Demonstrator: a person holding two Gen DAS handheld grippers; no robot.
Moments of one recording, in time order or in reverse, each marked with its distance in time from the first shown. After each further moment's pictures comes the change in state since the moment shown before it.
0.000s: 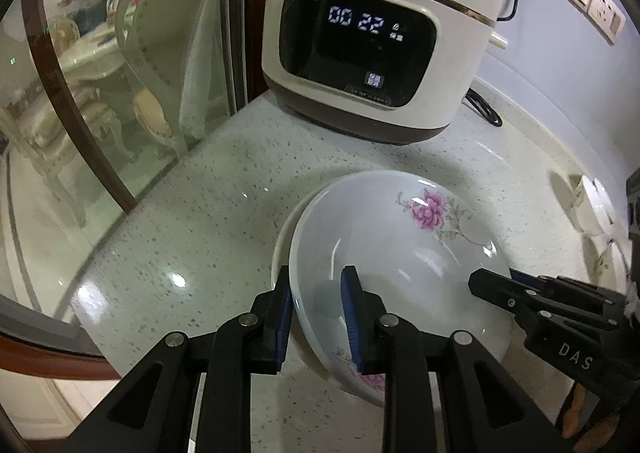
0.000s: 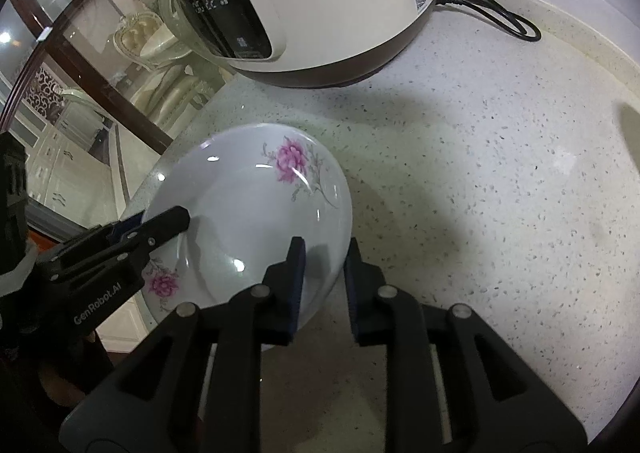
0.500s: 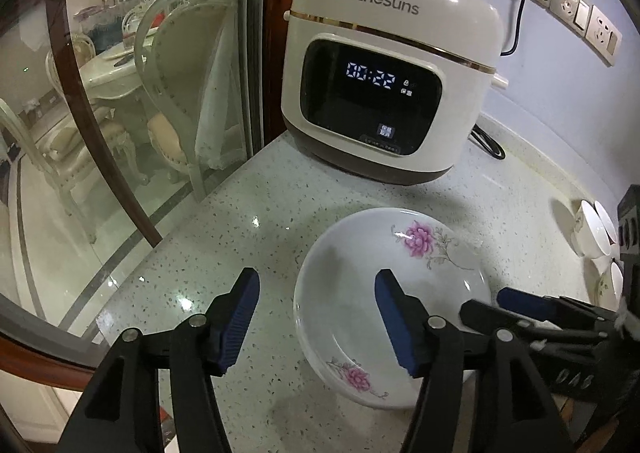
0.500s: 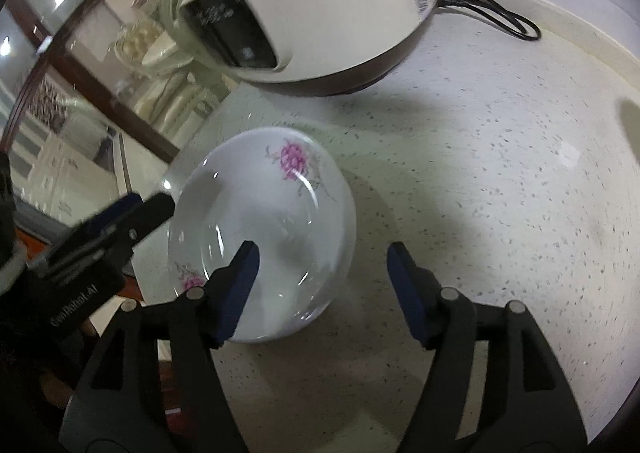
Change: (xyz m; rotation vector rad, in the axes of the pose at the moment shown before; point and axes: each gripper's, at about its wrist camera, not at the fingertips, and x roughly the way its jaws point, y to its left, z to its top) left arm -0.019 0.011 0.007 -0.029 -0.098 0.016; right arm -0.004 -0.004 0.002 0.060 -0.019 0.039
